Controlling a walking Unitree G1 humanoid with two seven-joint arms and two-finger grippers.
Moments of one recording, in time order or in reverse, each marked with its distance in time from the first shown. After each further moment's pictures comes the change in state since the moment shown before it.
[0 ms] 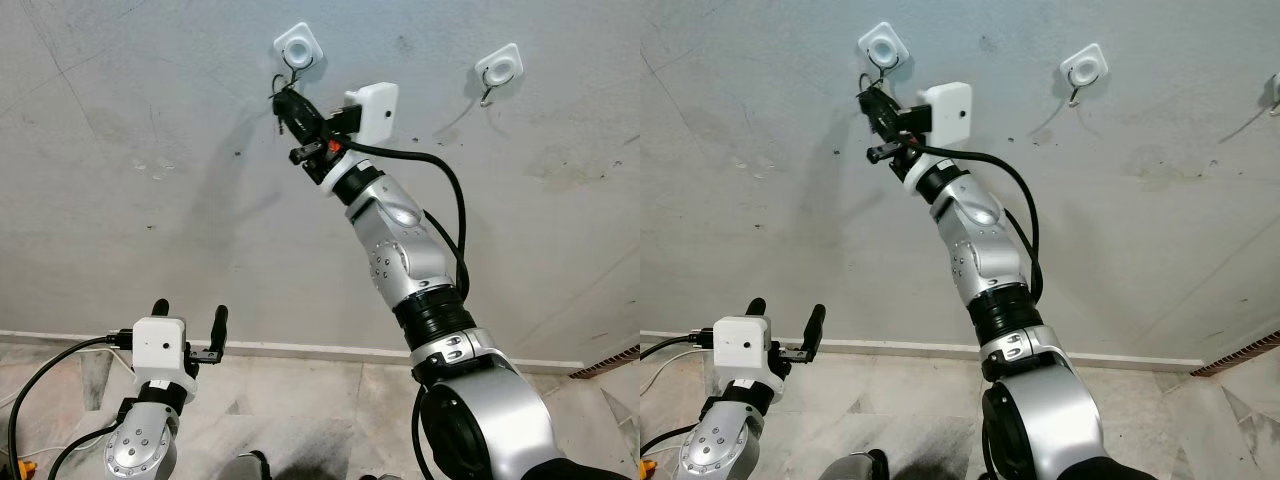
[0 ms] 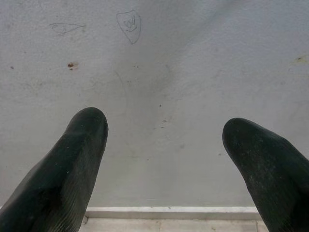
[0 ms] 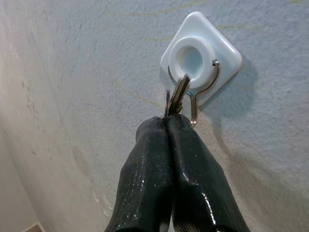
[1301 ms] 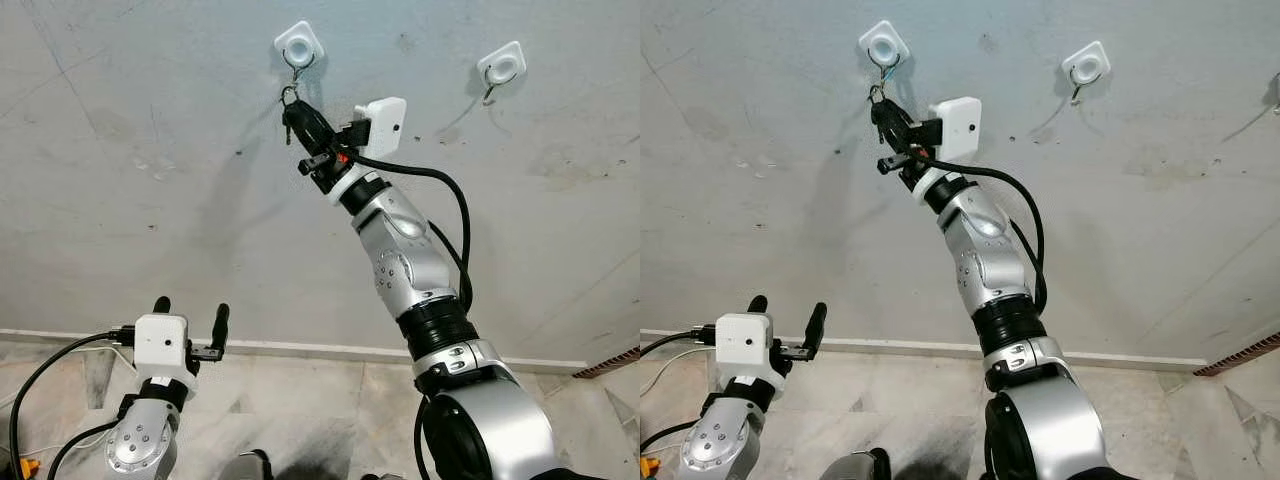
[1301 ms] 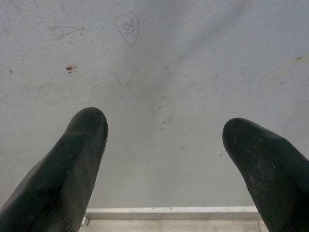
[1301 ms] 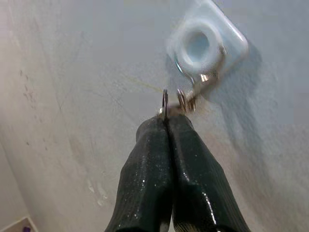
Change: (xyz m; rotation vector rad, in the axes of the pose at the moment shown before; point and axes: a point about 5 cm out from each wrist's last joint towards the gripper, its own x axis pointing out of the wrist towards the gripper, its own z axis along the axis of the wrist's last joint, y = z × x) left arm 0.003 -0.001 0.002 0.009 -0.003 -0.010; right arm -0.007 0.004 -0.004 -0.067 -0.003 0.007
